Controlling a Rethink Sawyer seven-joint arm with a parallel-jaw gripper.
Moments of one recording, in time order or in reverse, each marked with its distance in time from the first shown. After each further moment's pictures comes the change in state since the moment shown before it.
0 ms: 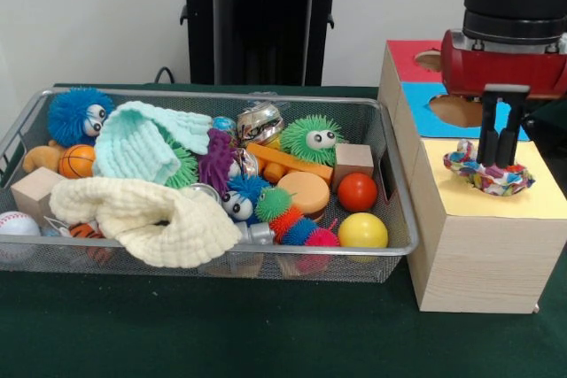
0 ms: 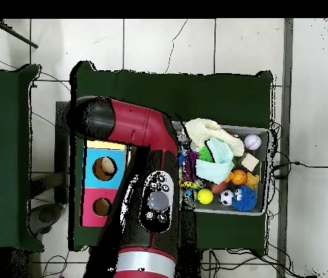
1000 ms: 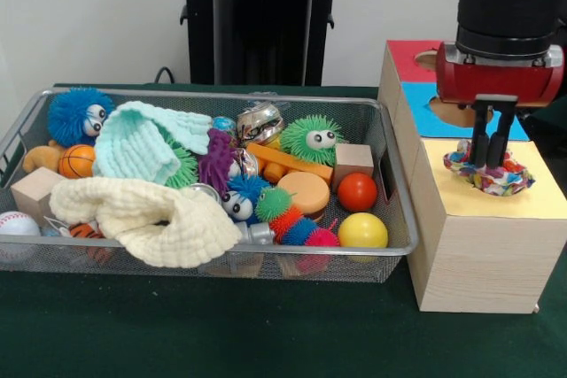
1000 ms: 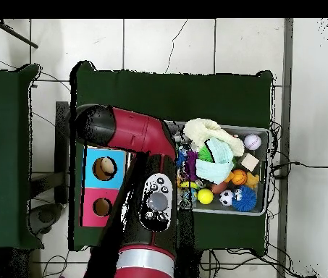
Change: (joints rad) arm 0.001 0.004 0.014 0.054 0.002 0.000 0.000
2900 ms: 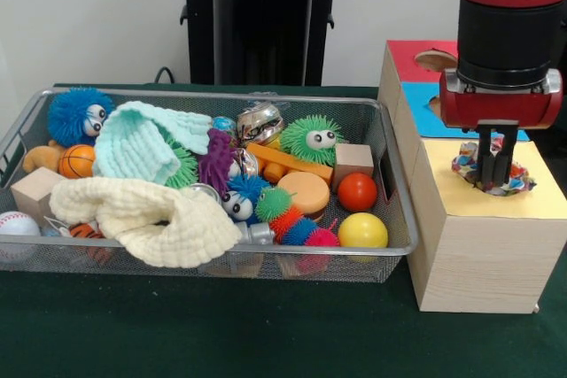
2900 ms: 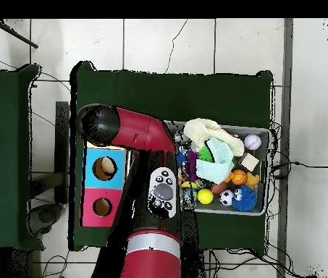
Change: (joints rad) arm -0.038 0.031 0.071 0.005 0.013 0.000 0.000
